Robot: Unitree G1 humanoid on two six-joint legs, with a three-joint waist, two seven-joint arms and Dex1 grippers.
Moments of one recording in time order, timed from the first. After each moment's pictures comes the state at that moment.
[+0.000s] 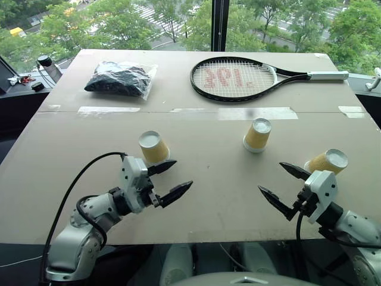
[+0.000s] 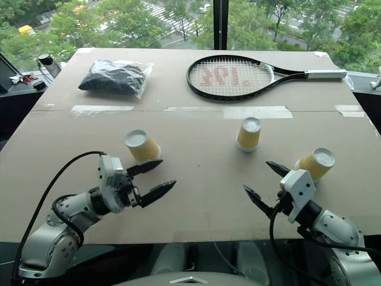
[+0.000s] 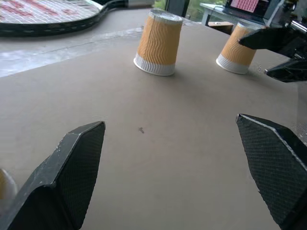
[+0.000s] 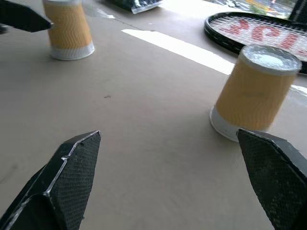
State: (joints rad) left arm 0.13 0.54 0.21 -0.46 -0.62 0.33 -0.82; right arm 0.32 -0.53 -0.08 -0.70 0.42 0.24 0.71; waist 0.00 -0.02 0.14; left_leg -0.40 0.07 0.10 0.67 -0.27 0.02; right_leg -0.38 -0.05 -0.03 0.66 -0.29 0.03
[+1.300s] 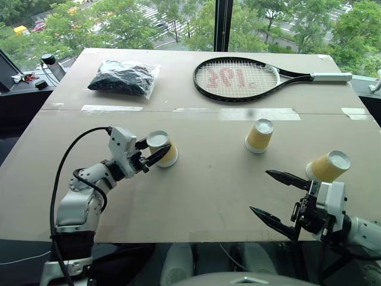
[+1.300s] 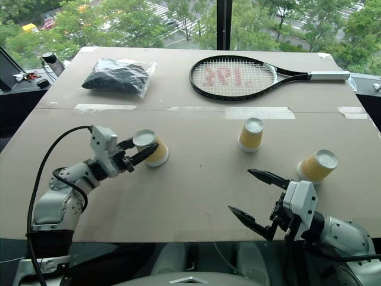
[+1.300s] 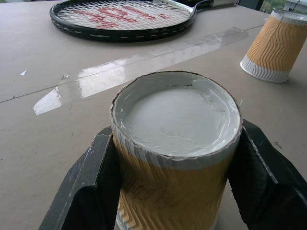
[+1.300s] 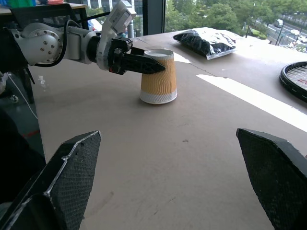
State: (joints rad) left arm -0.16 0.58 0.18 -0.08 -0.48 0.30 -0.85; right arm 0.41 -0.60 -0.10 -0.78 0.56 0.17 0.78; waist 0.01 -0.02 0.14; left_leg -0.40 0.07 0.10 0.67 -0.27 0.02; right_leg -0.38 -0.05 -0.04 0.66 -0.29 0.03
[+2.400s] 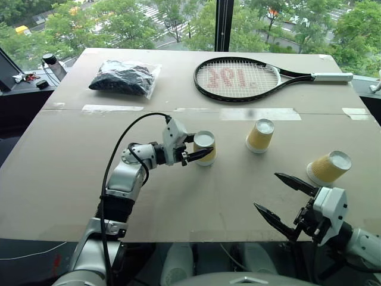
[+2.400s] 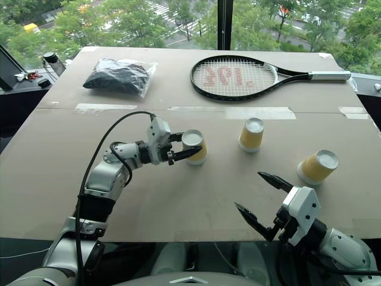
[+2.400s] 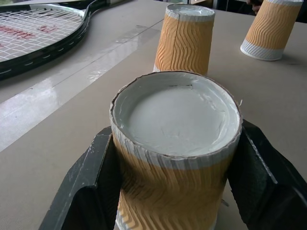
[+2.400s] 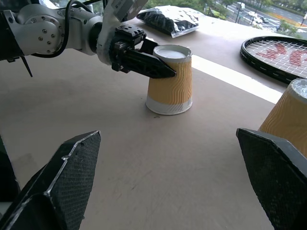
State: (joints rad) left arm -0.47 0.45 -0.11 0.17 -0.31 0.18 -1.01; right arm 0.55 -0.55 -0.10 -0.83 0.44 0.15 0.66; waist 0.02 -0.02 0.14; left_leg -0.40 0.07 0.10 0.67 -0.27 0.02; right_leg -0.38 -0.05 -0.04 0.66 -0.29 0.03
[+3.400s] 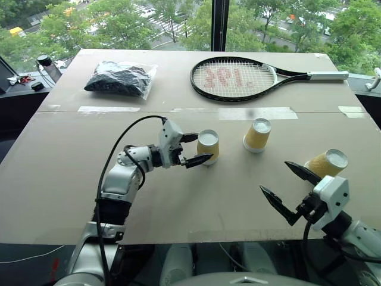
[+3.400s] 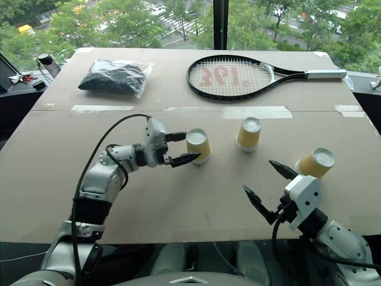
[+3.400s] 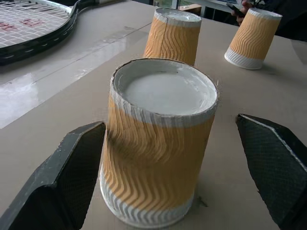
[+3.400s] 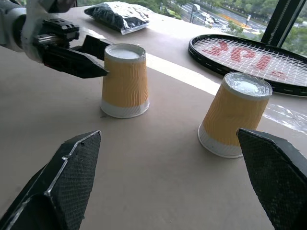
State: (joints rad) left arm -0.39 0.51 -0.01 0.05 -0.41 0.31 -1.06; right arm 0.38 -0.49 -0.08 -0.78 0.36 0.27 0.49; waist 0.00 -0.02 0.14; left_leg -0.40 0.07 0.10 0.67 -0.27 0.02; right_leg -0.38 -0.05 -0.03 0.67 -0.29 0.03
